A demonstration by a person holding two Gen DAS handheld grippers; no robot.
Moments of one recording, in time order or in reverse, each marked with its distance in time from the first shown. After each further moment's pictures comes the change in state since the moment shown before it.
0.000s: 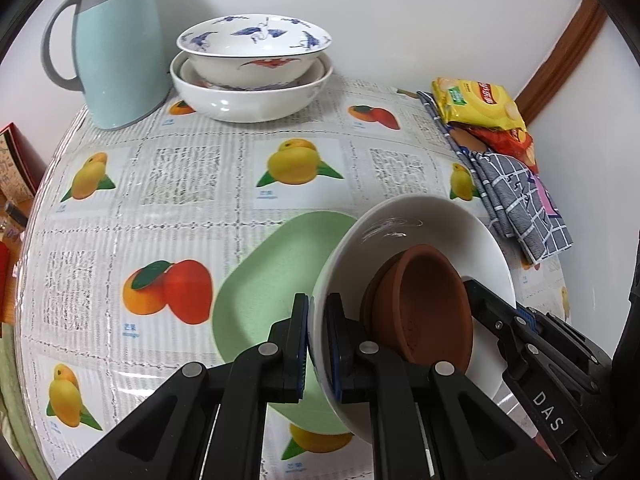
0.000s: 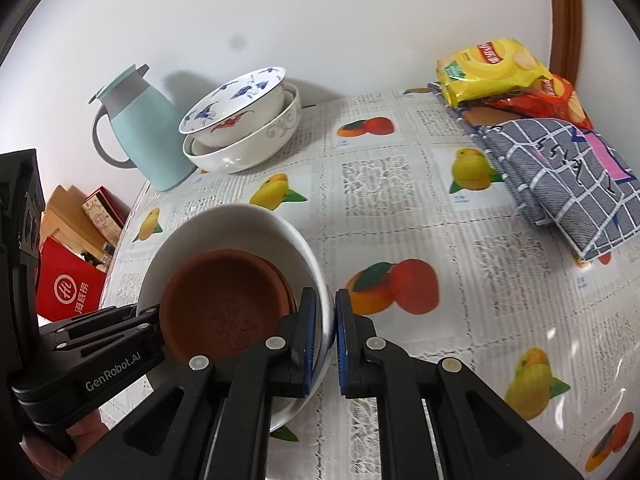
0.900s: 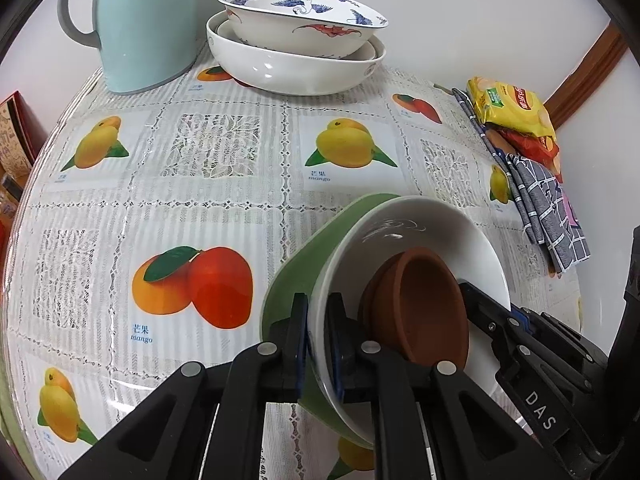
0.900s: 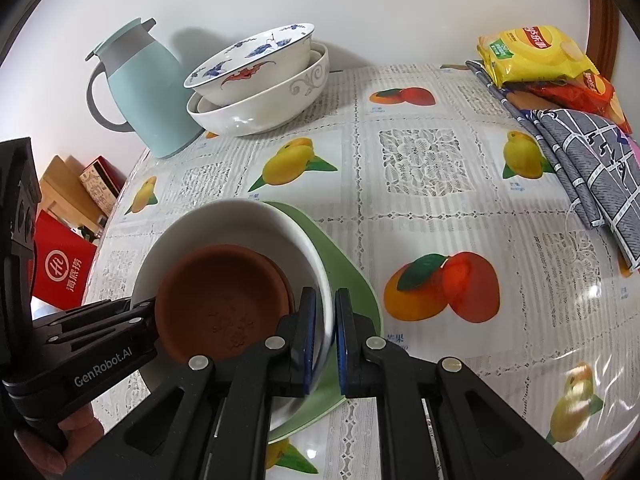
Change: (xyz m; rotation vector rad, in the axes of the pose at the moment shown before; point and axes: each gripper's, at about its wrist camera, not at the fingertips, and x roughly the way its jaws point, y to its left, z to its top) left arm 0.031 0.041 -0.003 -0.059 0.029 -0.001; right arm 0.053 0.021 -0.004 -0.055 0.072 0.015
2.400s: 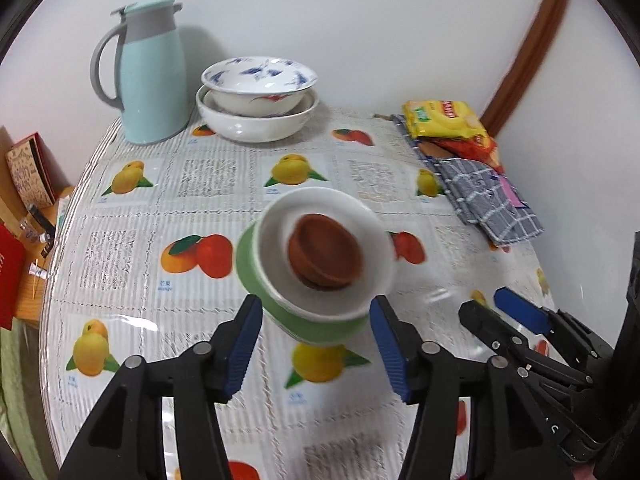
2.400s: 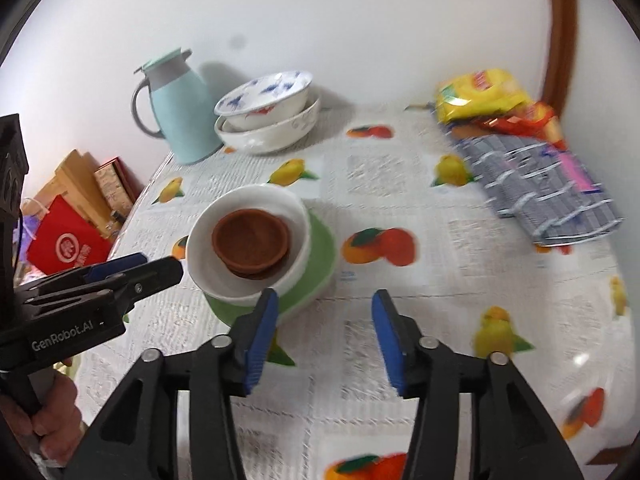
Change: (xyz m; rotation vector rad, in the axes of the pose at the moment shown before) left arm -0.113 -0.046 -0.067 0.111 -0.170 -0.019; right arm -0.125 -0.005 -0.065 -0.053 -0.147 -0.089
